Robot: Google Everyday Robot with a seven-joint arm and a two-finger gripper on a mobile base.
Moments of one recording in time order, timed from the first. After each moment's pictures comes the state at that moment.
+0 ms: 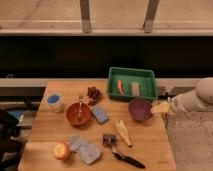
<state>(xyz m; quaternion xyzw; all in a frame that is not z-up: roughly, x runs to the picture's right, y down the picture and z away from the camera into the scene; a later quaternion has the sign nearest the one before) 0.286 0.111 0.708 -0.26 0.00 0.71 0.66</state>
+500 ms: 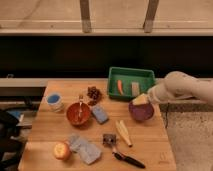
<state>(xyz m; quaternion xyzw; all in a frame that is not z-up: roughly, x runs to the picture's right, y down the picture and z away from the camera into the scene) 0.214 0.055 0.764 -0.20 -0.01 0.66 0.73</state>
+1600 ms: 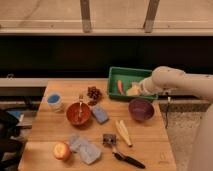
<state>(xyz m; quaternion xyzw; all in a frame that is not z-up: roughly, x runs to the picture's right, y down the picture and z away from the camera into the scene) 0.200 0.014 0.791 -0.16 -0.04 0.67 0.73</state>
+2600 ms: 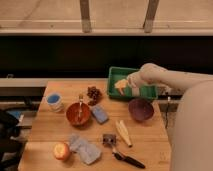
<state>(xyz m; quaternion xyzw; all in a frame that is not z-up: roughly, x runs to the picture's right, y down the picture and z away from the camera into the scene) 0.132 -0.031 0.866 -0.18 -0.12 0.63 0.75</state>
